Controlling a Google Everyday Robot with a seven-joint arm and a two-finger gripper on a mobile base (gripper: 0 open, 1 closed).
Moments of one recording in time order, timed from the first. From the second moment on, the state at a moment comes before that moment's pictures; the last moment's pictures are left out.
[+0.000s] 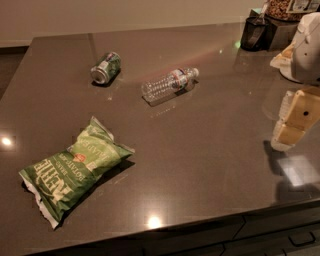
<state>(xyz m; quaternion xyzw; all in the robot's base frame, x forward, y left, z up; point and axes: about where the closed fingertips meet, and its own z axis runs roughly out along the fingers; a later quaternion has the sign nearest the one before) 0.438 -0.217 0.977 -0.60 0.78 -0.04 0.16</state>
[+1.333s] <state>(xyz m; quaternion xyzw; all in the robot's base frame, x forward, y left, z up) 0.528 -0.154 0.984 -0.67 0.71 -0.03 0.19</state>
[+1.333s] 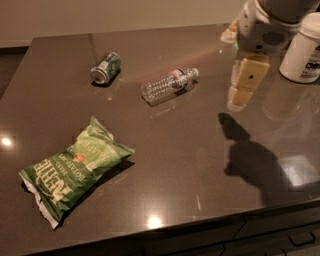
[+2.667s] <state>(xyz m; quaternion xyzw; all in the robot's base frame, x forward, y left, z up) 0.642 -0.046 0.963 -0.82 0.53 -0.05 0.21</state>
